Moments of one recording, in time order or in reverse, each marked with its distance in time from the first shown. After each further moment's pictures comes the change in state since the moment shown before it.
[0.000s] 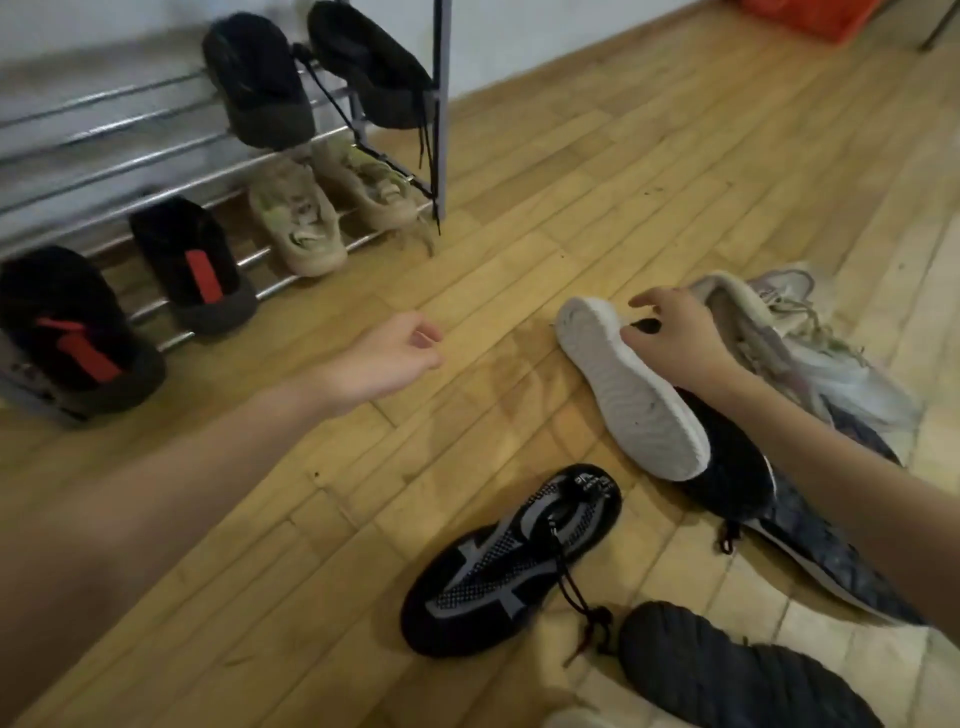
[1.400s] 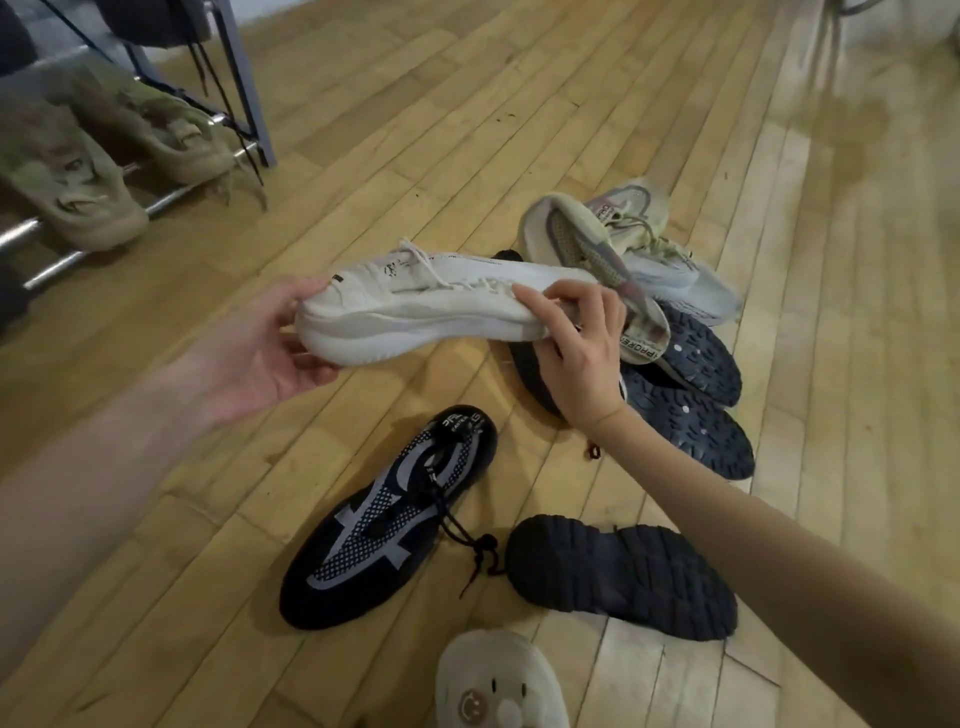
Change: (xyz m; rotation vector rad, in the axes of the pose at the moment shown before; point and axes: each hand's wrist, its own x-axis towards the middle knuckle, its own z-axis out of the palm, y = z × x) left_hand -0.003 0.017 0.042 -0.885 -0.299 -0.254; right_hand -0.071 0.085 0.047 -0.187 0.854 -0.514
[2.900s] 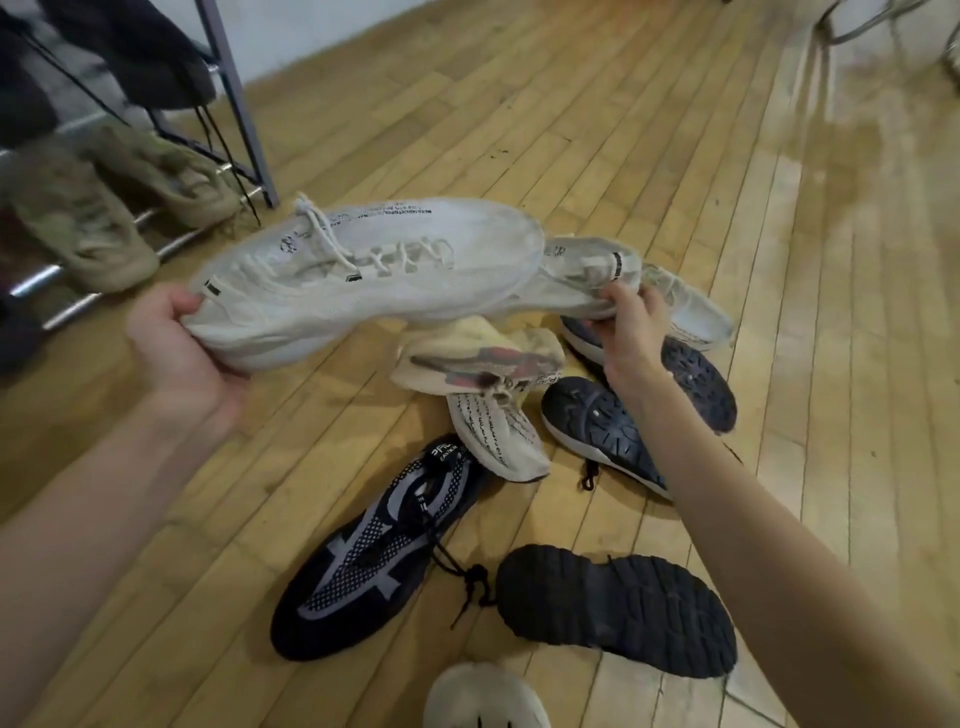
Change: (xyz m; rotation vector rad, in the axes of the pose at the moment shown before) left_hand -0.014 0.016 0.018 -0.452 0.278 0.544; right_hand 0.057 0.053 -0.021 0.997 0.101 1.435
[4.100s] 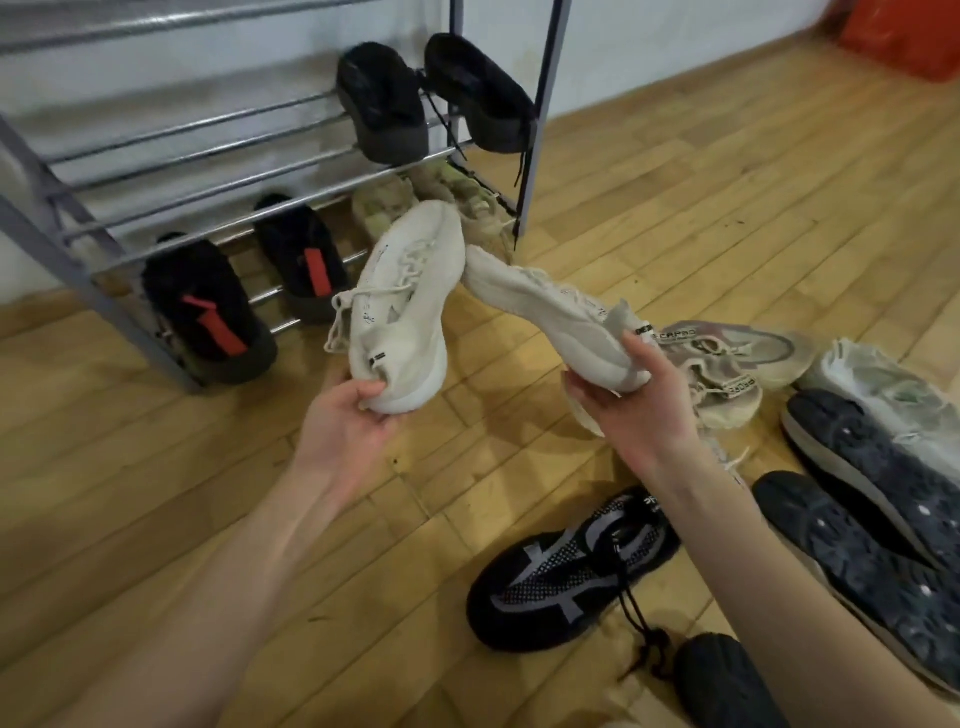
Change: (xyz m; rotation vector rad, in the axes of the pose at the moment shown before) left_hand -0.037 0.035 -0.140 -0.178 0.064 -0.100; right_hand -0.151 0.030 0.153 0.280 -0.556 0.513
